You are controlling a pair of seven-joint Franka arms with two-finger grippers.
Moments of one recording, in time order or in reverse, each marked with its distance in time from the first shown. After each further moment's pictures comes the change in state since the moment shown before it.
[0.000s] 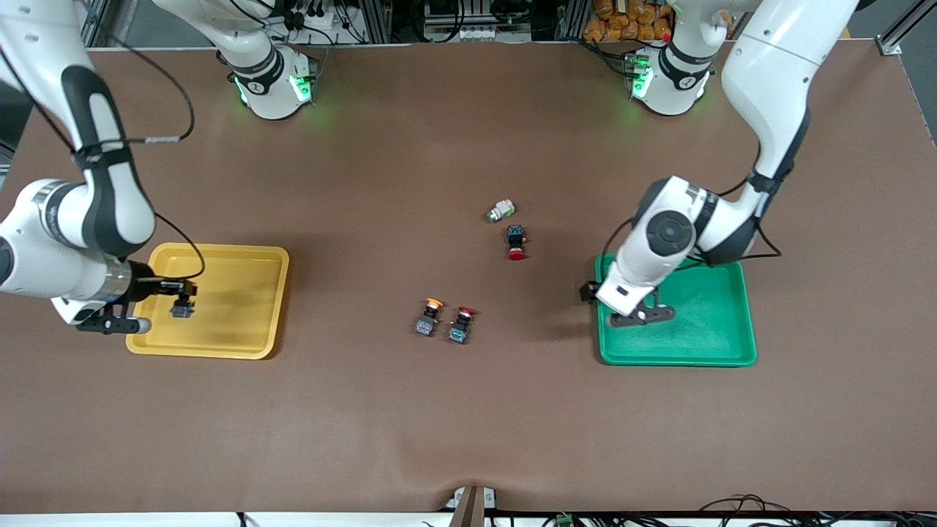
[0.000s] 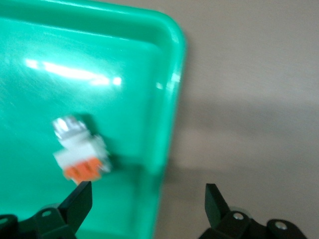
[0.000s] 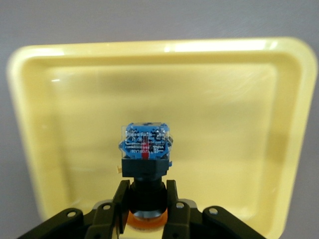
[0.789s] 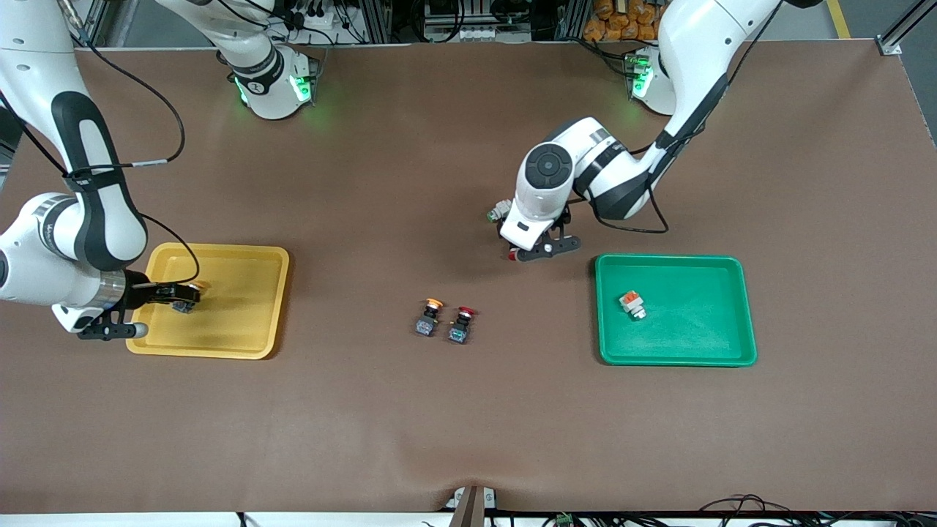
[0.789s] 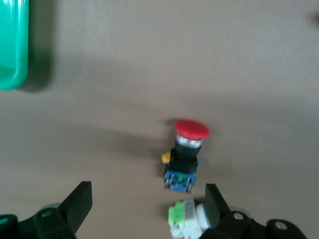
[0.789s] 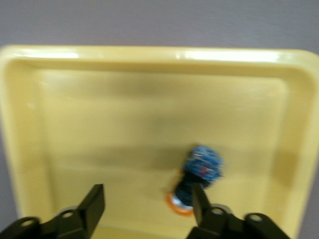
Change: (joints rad) left arm -0.119 -0.011 -0.207 0.010 -0.019 -0.228 -0.338; right arm -0.033 0.042 0.036 0.037 0.081 -0.013 -0.075
